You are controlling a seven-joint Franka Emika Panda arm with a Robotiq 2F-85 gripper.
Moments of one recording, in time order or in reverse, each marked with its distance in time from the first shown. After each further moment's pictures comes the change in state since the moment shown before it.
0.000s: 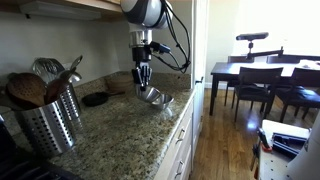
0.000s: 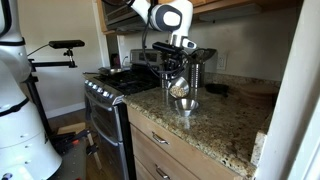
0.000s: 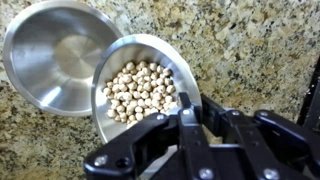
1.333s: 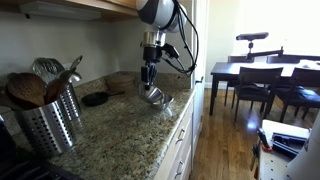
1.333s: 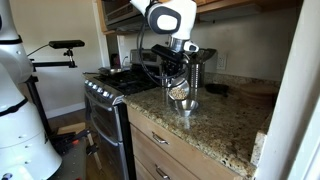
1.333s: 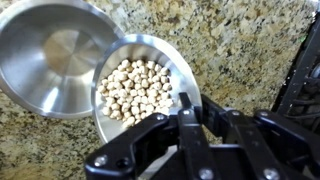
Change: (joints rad) arm -0.062 -0.080 -0.020 -0.144 0.215 0.103 -0.261
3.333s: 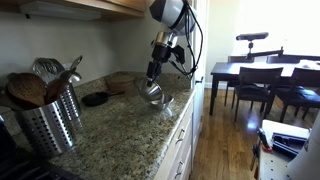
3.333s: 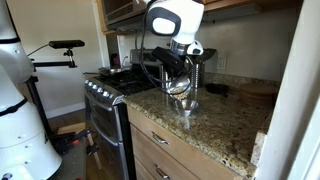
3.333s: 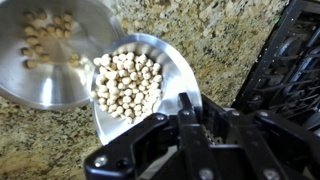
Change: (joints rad) arm -0.022 -0.043 -0.079 -0.077 0.294 0.001 -0.308
